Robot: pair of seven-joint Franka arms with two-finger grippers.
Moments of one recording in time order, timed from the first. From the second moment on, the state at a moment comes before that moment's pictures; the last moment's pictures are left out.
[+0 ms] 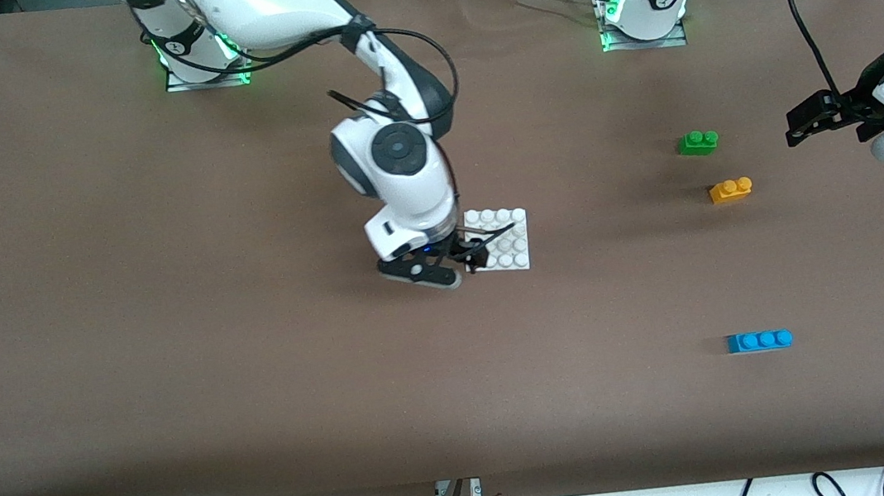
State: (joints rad) left arm -0.05 0.06 0.06 -1.61 -0.01 1.60 0.02; right arm 0.79 0.80 -0.18 -1.15 0.15 2.09 0.91
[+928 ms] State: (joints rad) left arm -0.01 0.09 0.07 -1.65 -0.01 1.59 0.02; right arm 0.43 0.37 -0.19 -1.29 0.16 1.56 0.35
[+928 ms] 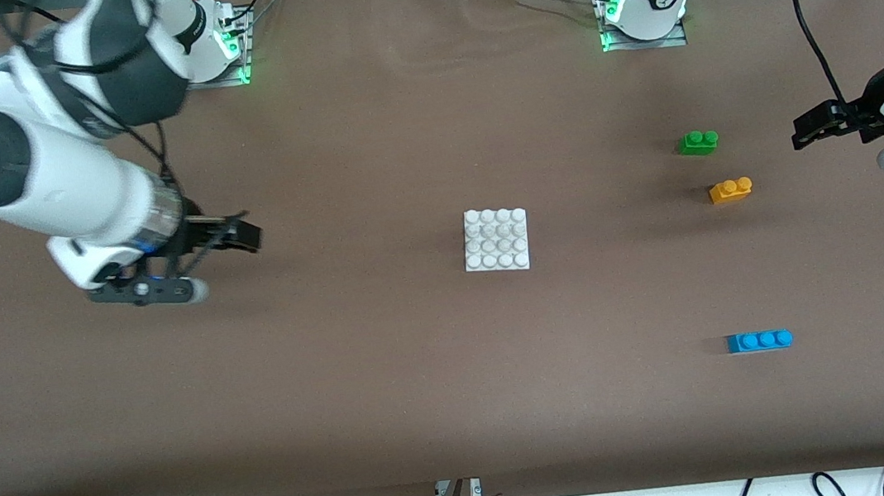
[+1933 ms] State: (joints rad) left arm 0.06 0.10 0.08 -2.26 0.06 2.34 0.03; right arm 0.17 0.11 -0.14 -1.43 0.06 1.39 0.04
